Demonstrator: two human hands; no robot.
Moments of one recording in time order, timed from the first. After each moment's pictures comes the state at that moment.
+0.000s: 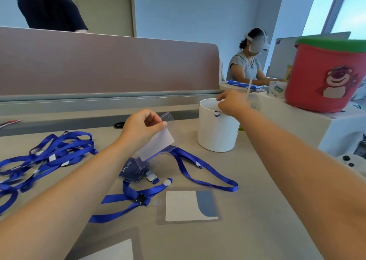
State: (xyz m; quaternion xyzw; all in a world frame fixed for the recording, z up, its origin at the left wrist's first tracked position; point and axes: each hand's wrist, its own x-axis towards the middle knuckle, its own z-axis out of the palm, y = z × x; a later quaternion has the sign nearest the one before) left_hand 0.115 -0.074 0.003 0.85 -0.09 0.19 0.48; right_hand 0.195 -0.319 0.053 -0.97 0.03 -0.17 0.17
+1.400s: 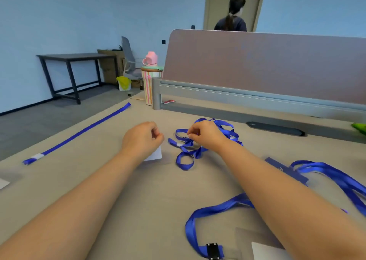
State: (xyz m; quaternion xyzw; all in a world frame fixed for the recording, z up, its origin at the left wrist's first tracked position) left_hand -0.021 0.233 -0.041 0.91 0.26 0.26 0.19; right_hand 0.126 0.099 -0.044 -0.87 -0.42 0.01 0.27
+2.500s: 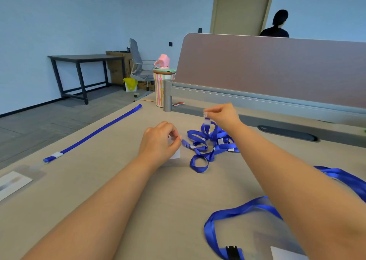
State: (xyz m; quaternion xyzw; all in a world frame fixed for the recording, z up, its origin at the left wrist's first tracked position) left_hand -0.033 0.230 -0.045 0.92 0.14 0.32 0.16; right_hand 0.138 0.115 -0.005 -0.83 -0.28 0.01 0.48
